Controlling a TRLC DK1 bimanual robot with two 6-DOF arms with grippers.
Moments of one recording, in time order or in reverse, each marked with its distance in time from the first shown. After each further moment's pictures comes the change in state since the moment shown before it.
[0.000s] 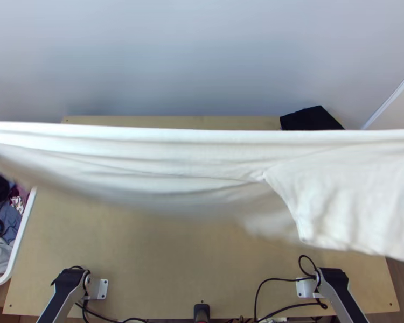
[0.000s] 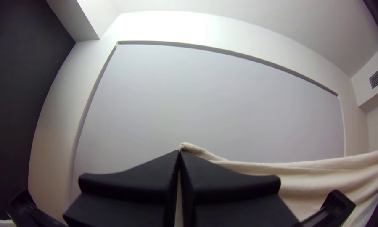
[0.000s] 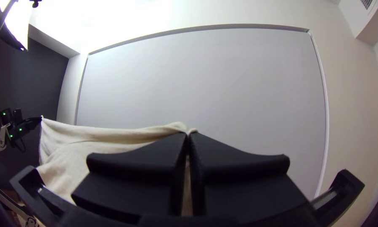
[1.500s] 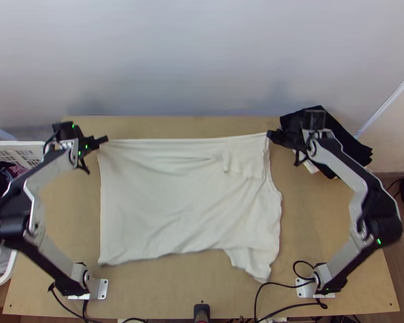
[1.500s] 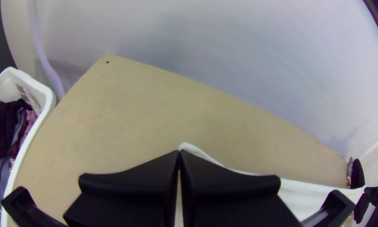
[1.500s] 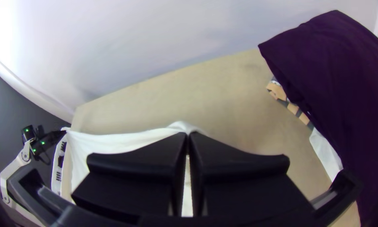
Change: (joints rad) left arm 0.176 1.261 -0.030 0.064 0.283 -0.124; right arm 0.140 1.114 -0.347 0.272 -0.003 0.235
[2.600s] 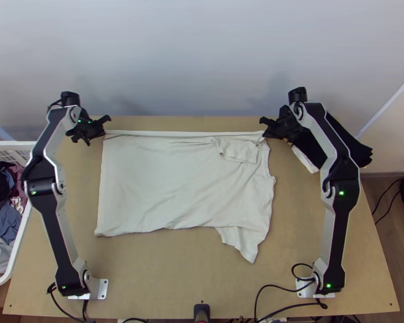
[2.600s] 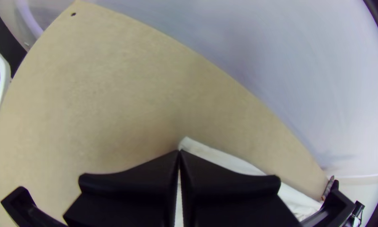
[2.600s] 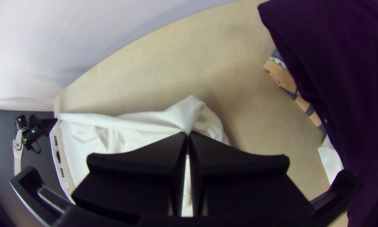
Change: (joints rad) left arm 0.025 0.467 0.827 -0.727 0.177 -0.124; right arm -0.003 0.458 0.745 -0.716 0.000 -0.029
